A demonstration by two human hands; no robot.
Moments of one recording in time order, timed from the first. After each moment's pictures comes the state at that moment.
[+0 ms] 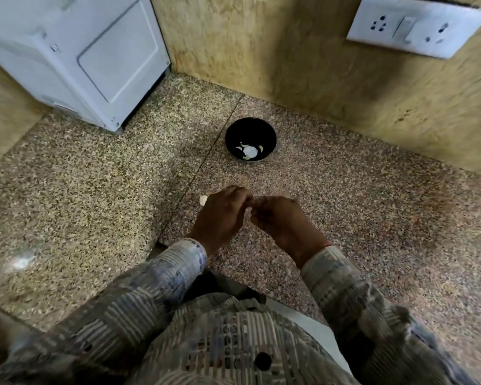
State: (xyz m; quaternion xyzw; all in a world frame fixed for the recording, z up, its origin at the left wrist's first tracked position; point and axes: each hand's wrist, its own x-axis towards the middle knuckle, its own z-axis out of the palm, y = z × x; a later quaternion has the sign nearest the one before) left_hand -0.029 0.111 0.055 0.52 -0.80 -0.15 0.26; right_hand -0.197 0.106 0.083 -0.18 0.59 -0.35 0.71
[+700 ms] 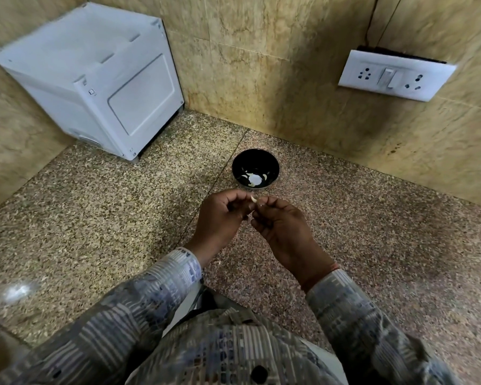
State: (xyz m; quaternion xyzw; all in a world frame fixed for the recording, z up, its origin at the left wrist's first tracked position) left_hand -0.030 0.109 0.127 0.57 -0.54 -0.44 0.44; right_hand -0.181 0.115 0.135 -0.22 0.45 -0.48 0.72
